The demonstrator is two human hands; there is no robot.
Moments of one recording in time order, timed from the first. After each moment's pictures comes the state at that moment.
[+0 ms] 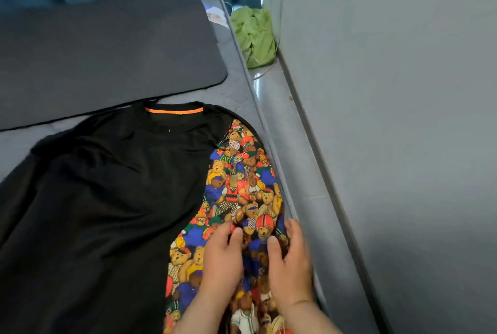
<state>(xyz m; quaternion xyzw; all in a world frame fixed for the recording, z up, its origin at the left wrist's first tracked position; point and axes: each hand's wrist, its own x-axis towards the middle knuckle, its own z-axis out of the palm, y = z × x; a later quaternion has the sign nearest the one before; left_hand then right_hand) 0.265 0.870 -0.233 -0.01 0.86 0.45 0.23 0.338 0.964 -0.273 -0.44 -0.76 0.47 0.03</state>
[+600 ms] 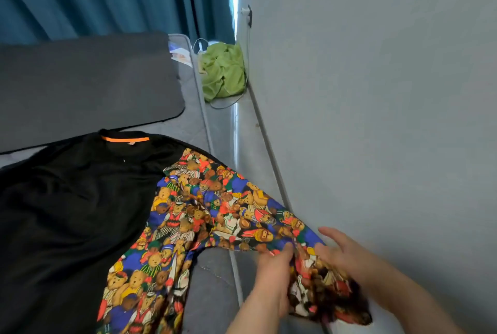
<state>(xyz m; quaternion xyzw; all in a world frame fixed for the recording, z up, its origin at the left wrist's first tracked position) 0.361 1.068 -0.197 -0.26 0.50 0.68 0.48 0.429 1.198 -0.136 -0.38 -0.67 0.60 -0.19</state>
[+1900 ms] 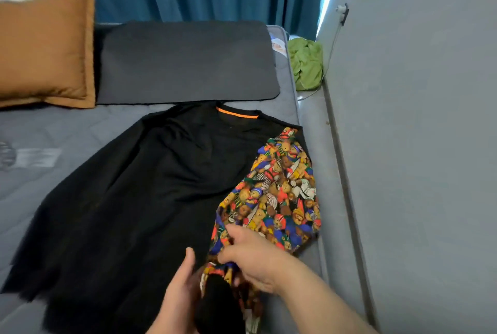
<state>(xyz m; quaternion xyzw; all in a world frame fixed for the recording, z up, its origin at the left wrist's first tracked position) 0.363 0.743 -0.102 -0.18 0.53 0.80 0.19 0.331 0.869 -0.139 -0.16 -0.62 0.66 -0.38</state>
